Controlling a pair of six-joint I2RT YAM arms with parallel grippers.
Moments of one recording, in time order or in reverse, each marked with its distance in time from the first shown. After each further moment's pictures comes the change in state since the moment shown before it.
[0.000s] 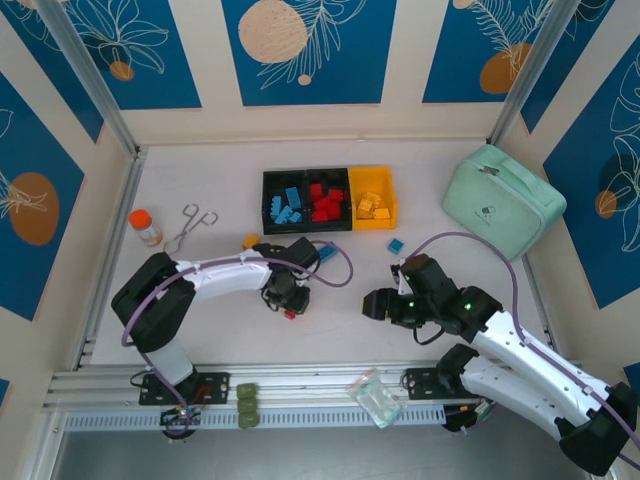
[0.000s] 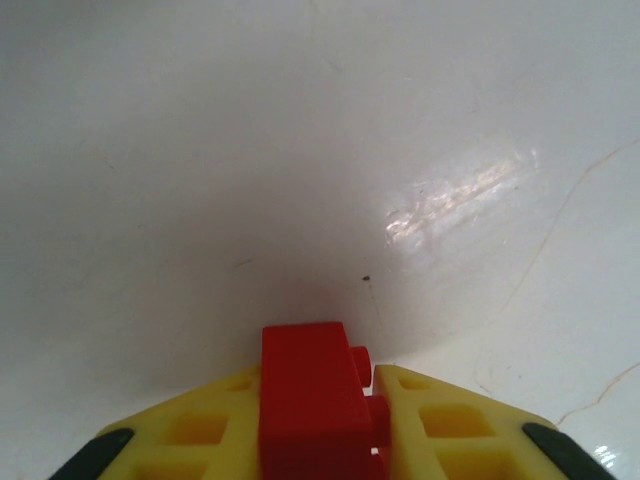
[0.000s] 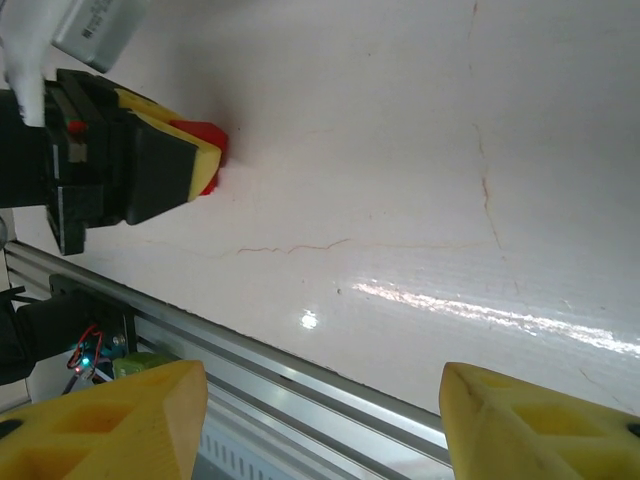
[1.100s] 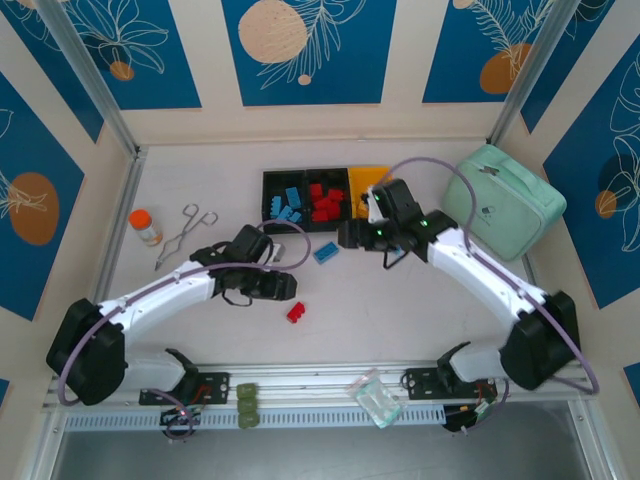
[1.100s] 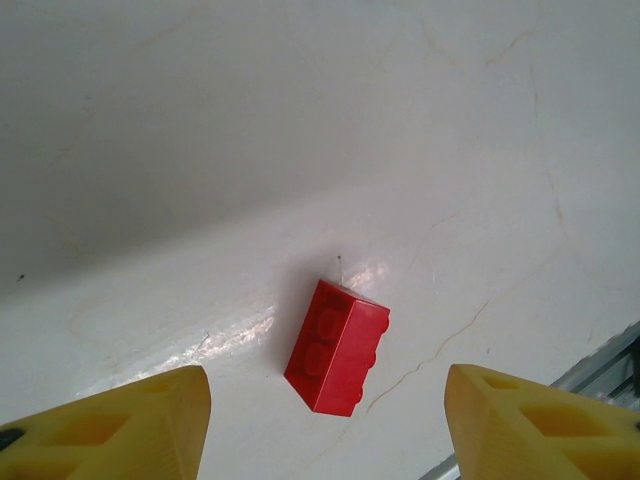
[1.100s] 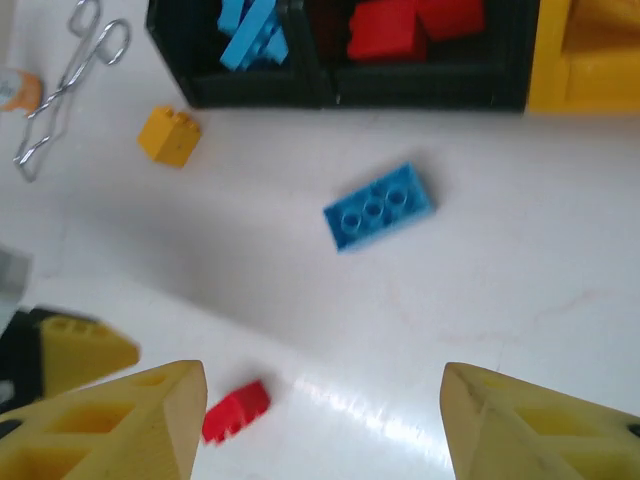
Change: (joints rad) left arm 0.193 -0.381 -0.190 0.089 0.197 -0.107; right arm -0.162 0.558 0.459 0.143 0.034 -0.343
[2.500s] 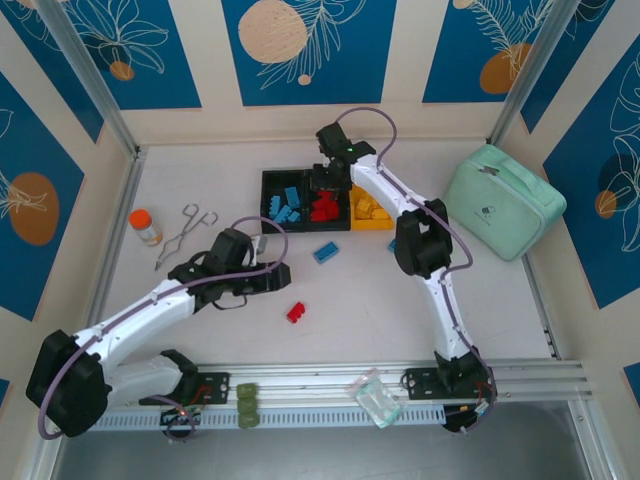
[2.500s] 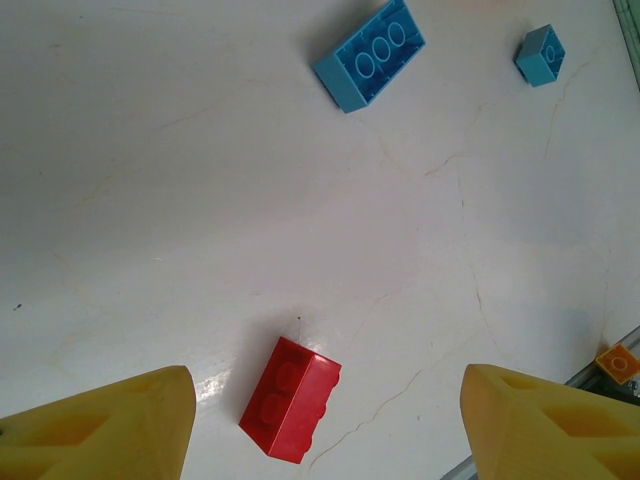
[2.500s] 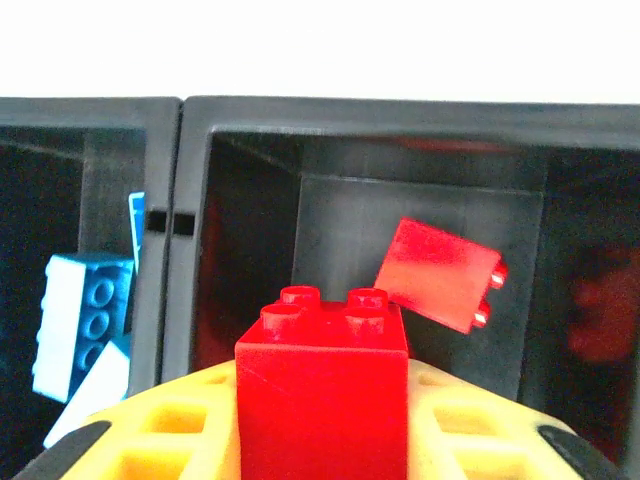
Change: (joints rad) left arm 0.066 -0.201 -0.144 0.204 -0.004 -0.219; right arm -0.053 1.111 1.188 -0.238 0.195 -0.090
